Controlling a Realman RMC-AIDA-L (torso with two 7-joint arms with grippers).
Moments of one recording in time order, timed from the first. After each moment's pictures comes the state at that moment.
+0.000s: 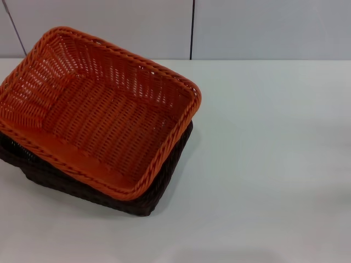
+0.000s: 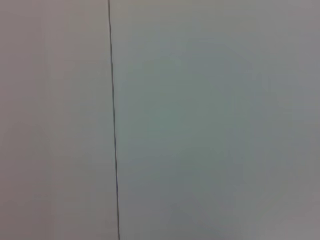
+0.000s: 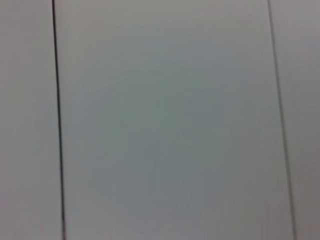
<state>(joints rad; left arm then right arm) -0.33 -2.07 -1.71 -0.23 2.54 1.02 0.11 0.21 2.08 -1.66 -0.54 -2.32 0.99 2.95</state>
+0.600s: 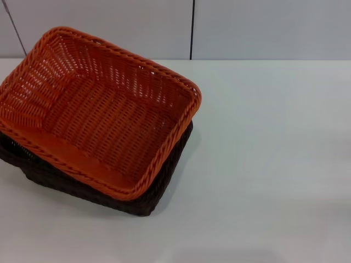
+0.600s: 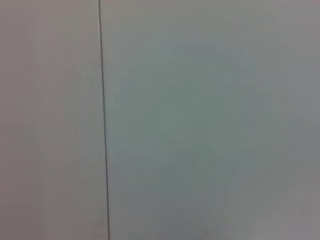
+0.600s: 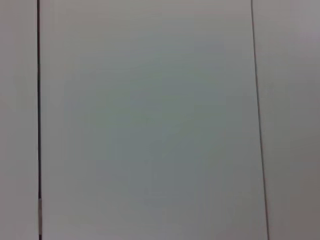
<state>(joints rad) -0.32 -2.07 -1.68 -0.23 2.55 1.02 0.09 0.21 2.08 -1.68 -0.45 -2.29 1.05 2.95</state>
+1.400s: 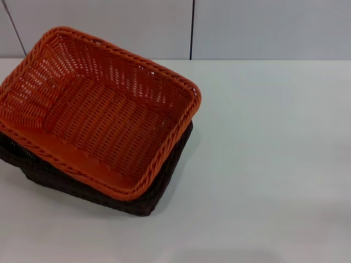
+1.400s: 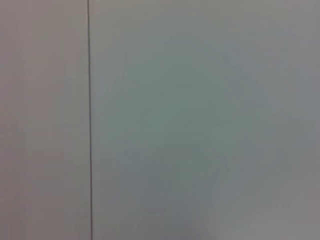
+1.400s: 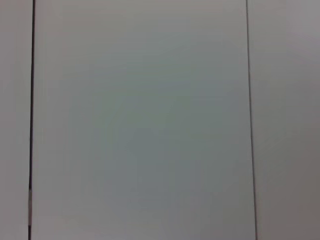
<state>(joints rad) -0.31 -2.06 -1.63 -0.23 2.55 1.02 0.04 0.21 2.09 -1.69 -0.42 -2.29 1.08 2.95</state>
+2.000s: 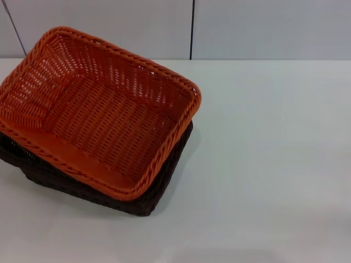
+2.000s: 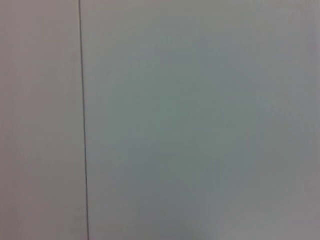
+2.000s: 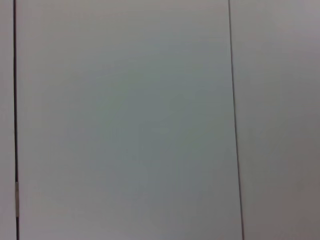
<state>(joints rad) -0.31 -2.06 -1.61 -0.23 2.55 1.02 0.05 0.19 2.09 -1.75 -0.41 -2.20 1.10 2.96</state>
